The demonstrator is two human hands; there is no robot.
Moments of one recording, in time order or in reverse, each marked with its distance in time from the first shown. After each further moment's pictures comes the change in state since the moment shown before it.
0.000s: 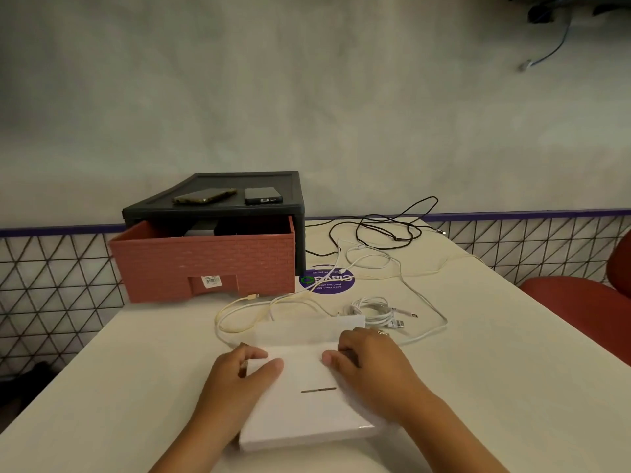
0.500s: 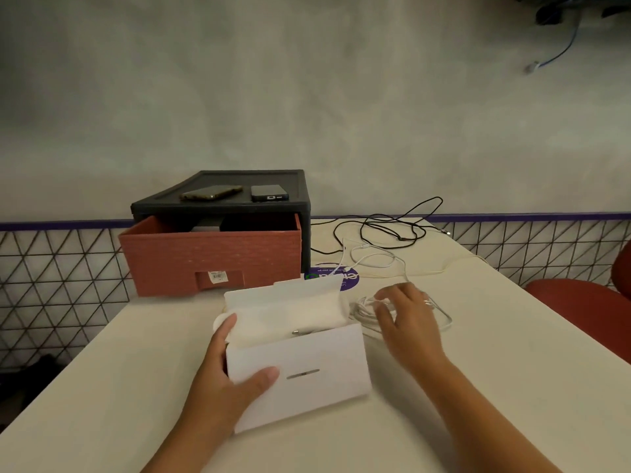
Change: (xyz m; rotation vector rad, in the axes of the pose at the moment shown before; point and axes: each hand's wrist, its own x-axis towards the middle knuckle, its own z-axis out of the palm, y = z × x) left_hand -0.010 -0.009 -0.015 -0.237 0.018 0.206; right_hand 0.028 0.049 -0.004 0.014 0.332 0.169
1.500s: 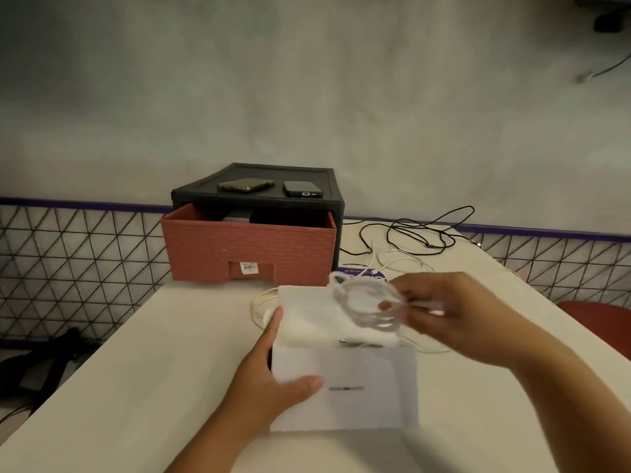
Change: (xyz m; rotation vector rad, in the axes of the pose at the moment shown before) left_hand 0.003 -0.009 -0.005 0.009 -0.150 0.022; right_hand 0.011 -0.085 -0.093 0.242 -0.538 -0.412
